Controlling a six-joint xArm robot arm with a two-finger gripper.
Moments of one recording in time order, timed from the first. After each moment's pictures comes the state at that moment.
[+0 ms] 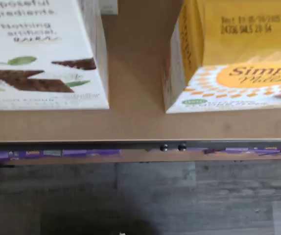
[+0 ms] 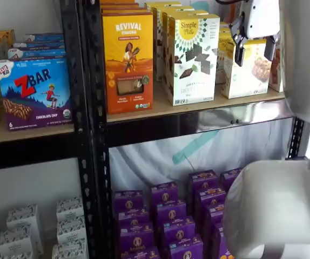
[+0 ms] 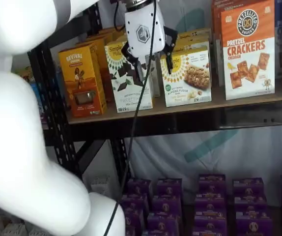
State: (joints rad) arm -0.32 -0.62 -1.18 0.00 1.63 -0.30
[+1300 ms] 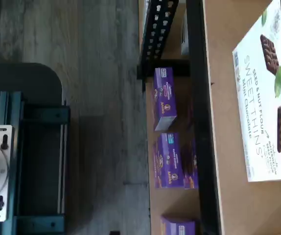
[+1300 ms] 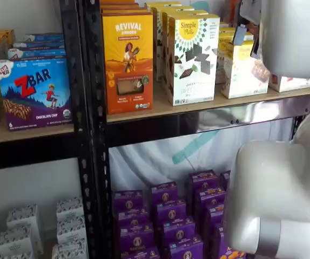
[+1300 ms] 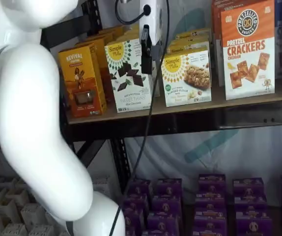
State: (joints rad) arm -0.47 -0.41 -1.42 0.27 1.85 -1.96
